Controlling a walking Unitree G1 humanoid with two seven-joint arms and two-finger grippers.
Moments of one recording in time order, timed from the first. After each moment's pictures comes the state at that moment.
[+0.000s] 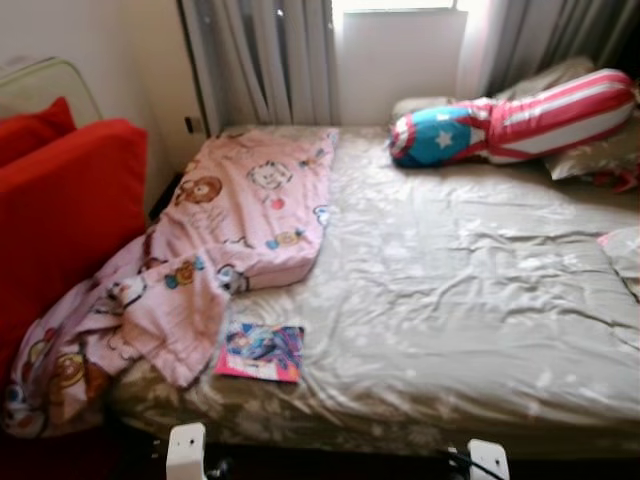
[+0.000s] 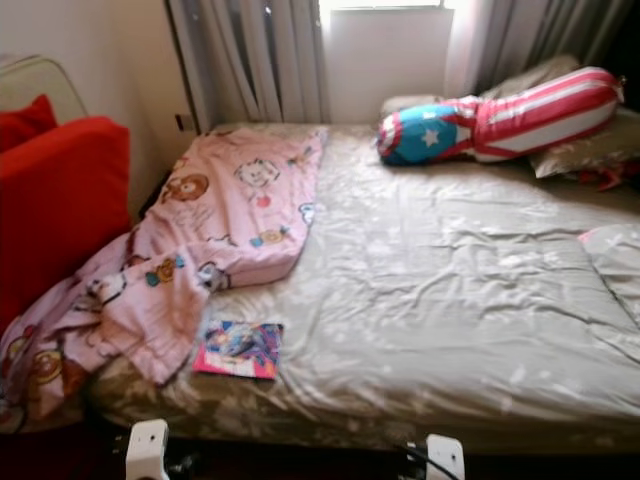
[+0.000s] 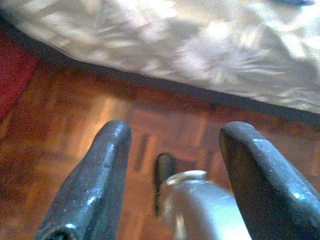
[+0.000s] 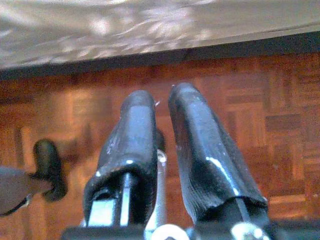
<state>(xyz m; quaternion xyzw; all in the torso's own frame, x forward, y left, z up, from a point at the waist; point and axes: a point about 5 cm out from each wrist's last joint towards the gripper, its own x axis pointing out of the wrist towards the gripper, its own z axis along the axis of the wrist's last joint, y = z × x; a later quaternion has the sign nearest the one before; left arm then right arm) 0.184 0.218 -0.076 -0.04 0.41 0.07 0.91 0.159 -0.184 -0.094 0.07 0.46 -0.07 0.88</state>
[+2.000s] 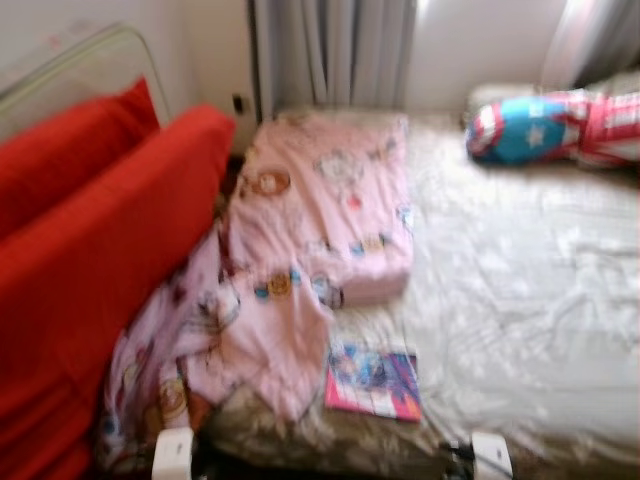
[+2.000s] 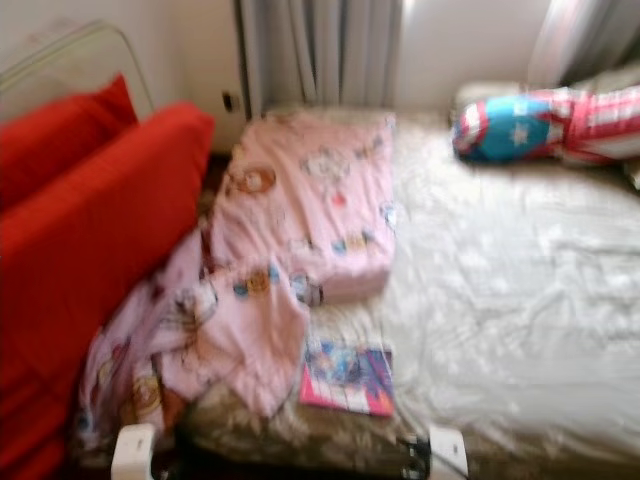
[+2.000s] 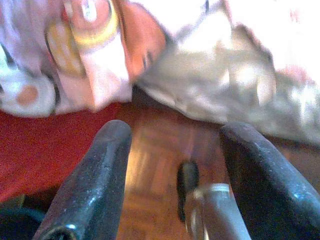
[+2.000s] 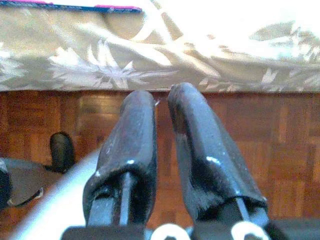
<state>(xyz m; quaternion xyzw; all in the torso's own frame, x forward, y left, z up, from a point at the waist) 0.194 0.223 -0.069 -0.02 0.39 0.06 0.92 0.156 -0.210 -0.090 0.05 0.46 -0.04 0.89</state>
